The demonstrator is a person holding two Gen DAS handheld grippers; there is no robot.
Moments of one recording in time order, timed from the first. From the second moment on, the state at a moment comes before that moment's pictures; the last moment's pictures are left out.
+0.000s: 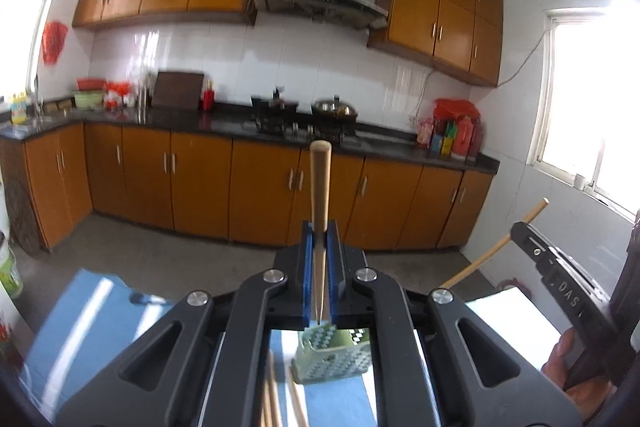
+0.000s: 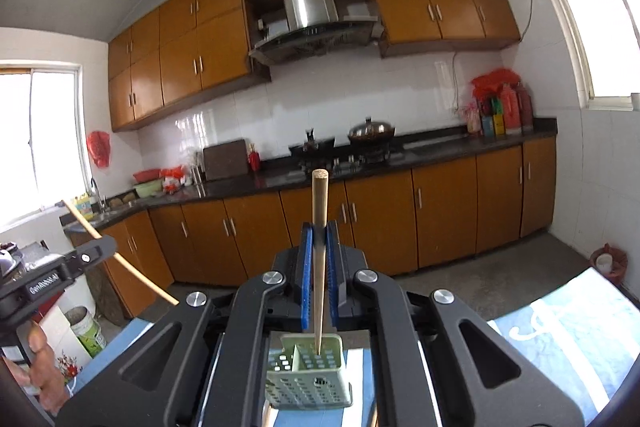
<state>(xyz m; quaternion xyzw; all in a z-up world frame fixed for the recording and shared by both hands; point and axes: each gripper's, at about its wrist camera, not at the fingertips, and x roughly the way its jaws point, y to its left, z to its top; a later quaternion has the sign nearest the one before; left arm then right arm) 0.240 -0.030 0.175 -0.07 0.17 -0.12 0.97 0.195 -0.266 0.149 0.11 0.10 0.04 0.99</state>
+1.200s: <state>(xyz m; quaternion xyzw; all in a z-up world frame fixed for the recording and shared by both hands) 0.187 0.051 0.029 -0.05 0.31 -0.02 0.95 0.165 -0.303 -0.042 0.12 0.38 -0.03 0.92</state>
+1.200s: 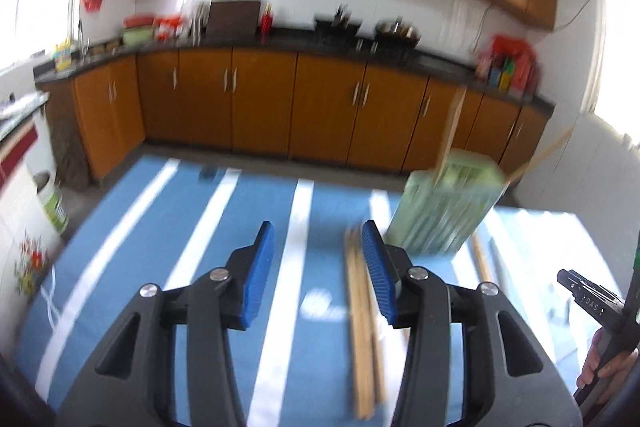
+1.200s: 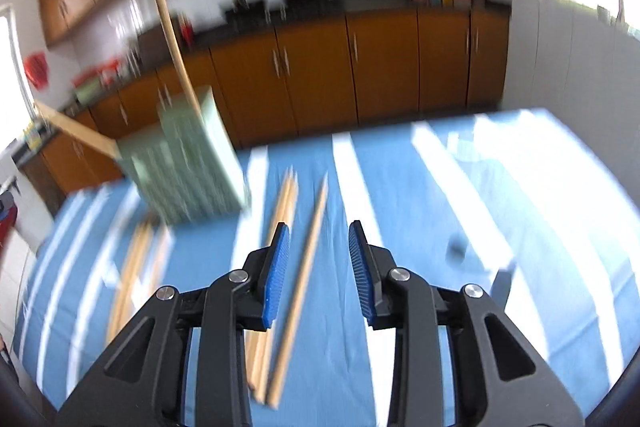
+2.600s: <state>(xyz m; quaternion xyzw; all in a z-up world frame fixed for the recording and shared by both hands) 0.196 -0.002 -0.099 0.00 0.46 -0.08 0.89 0.165 -0.306 -0.097 0.09 0.42 -0.08 0.90</state>
